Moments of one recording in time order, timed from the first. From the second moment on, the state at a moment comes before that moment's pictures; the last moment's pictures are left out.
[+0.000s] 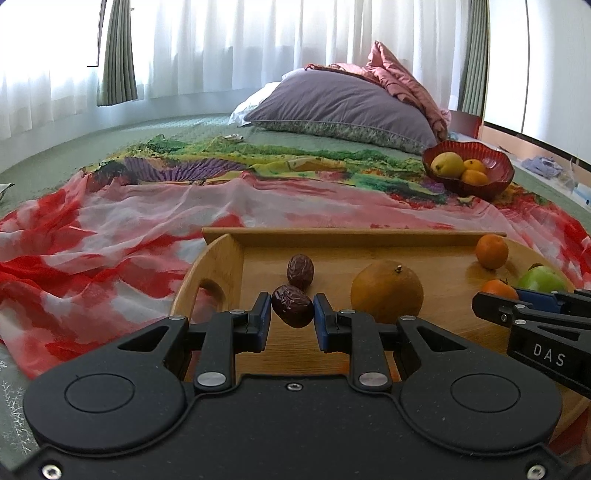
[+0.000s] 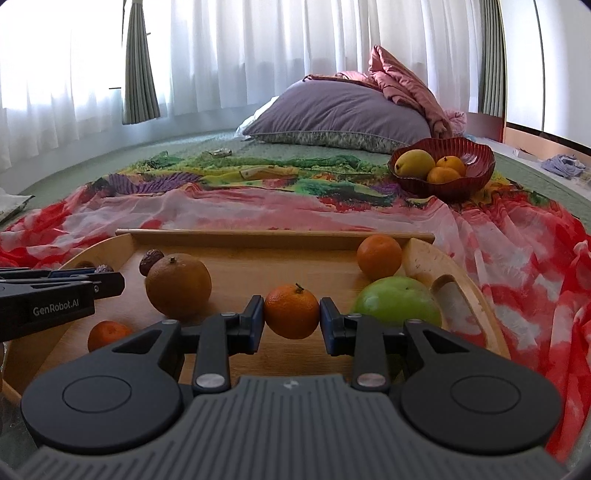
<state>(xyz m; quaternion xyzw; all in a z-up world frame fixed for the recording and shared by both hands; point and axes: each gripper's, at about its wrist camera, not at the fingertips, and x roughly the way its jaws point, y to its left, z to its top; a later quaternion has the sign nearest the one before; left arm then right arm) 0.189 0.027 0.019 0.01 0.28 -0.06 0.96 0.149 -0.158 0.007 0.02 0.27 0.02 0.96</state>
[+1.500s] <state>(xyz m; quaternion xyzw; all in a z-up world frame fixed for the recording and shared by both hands) 0.201 0.021 0.008 0.03 0.31 -0.05 0.95 0.160 -0.147 -0.001 0.00 0.31 0.04 0.95</state>
